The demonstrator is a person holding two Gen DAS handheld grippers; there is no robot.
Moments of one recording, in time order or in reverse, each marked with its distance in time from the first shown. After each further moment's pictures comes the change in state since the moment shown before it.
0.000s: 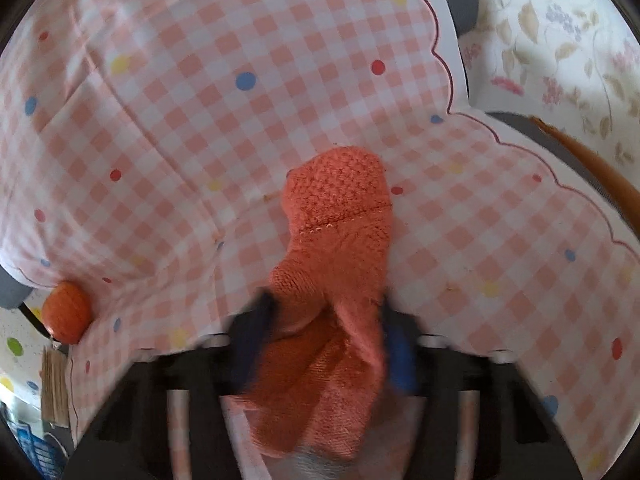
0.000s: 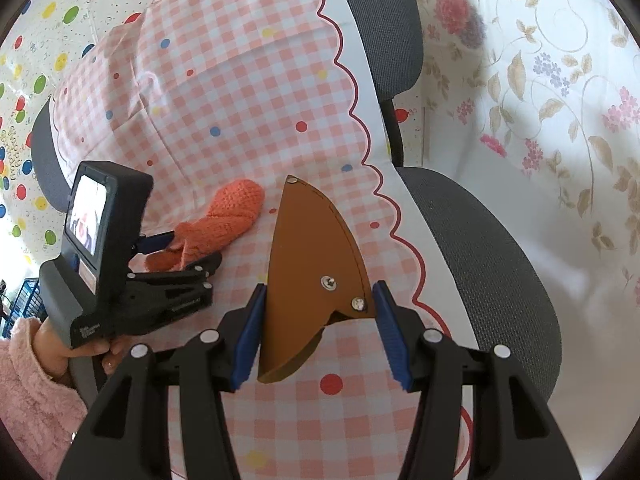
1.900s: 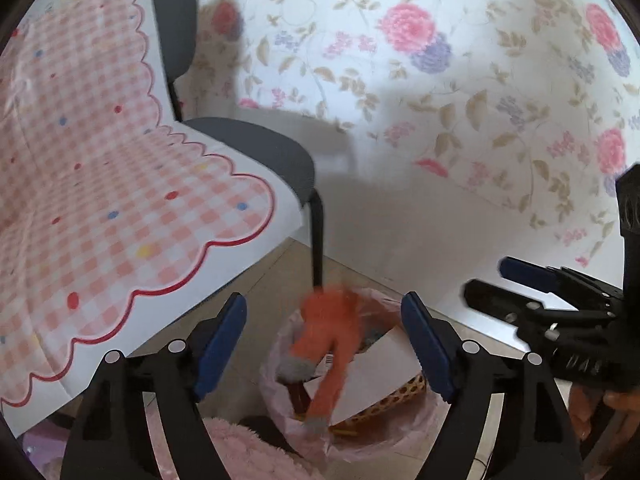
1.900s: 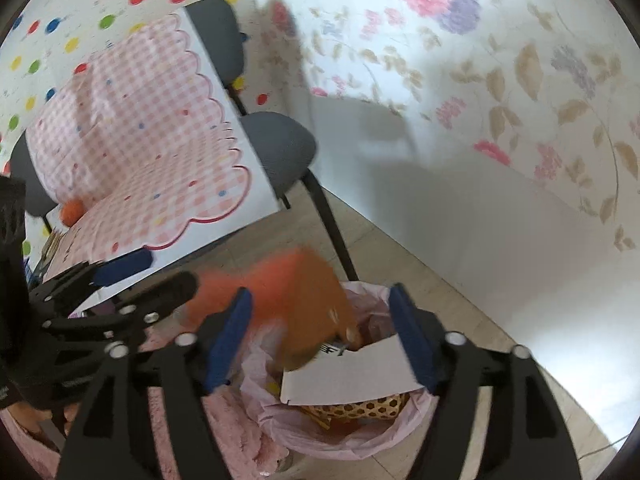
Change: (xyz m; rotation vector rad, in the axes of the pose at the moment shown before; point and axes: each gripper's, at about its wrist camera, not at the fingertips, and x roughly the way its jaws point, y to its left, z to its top) left arm -0.200 -0.193 -0.166 0.109 -0.168 -0.545; right arm -0.205 -0.093 -0.215 0.278 -0.029 -0.245
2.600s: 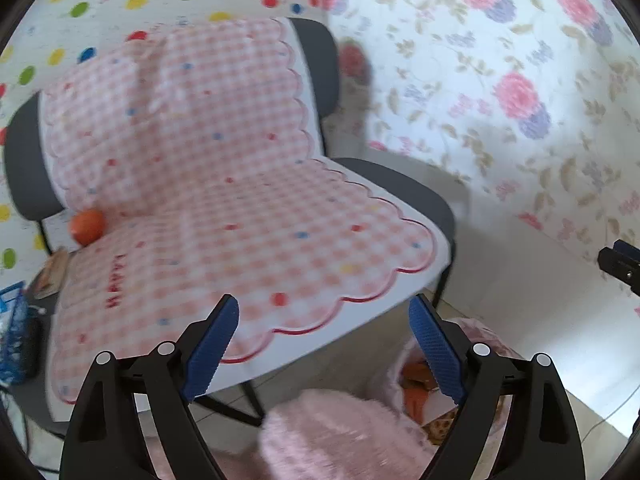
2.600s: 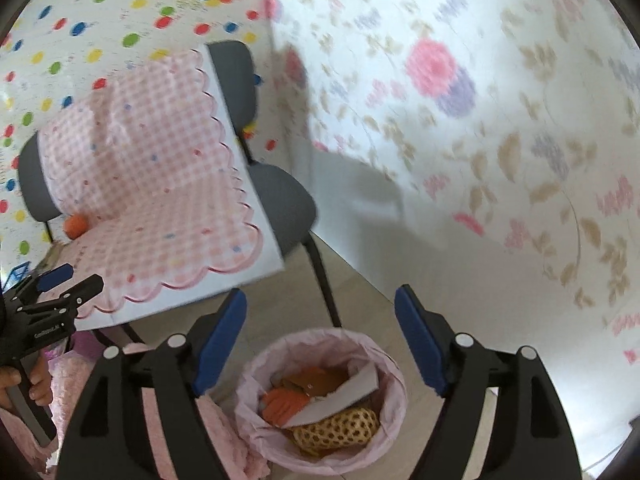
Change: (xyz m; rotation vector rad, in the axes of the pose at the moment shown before) left arm -0.107 0.083 -0.002 -0.130 -0.112 0.355; right arm -0.066 0.042 0.040 -0.138 -0.155 -0.021
